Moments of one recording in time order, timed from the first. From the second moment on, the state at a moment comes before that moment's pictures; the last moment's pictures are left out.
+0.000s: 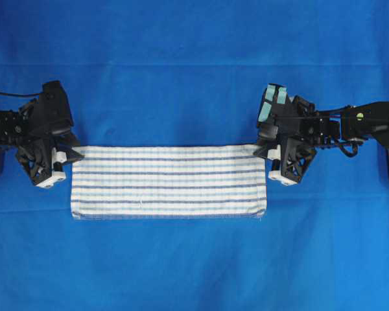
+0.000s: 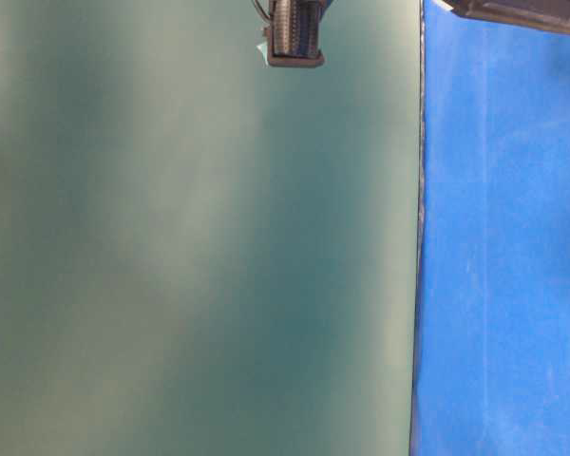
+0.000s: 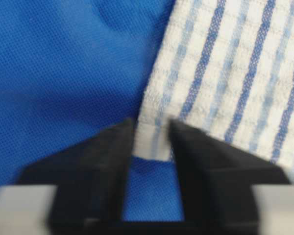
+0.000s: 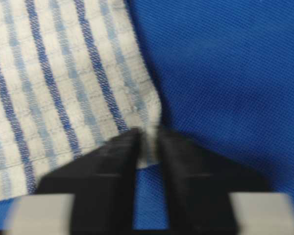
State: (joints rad) left arm 0.06 -0.29 1.24 -0.03 0.03 -0.25; right arm -0.08 -0.01 0.94 -0.07 0.01 0.27
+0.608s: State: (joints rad) left arm 0.06 -0.36 1.18 -0.03 0.18 -0.25; right arm -0.08 -0.07 0.92 -0.07 0.06 0.28
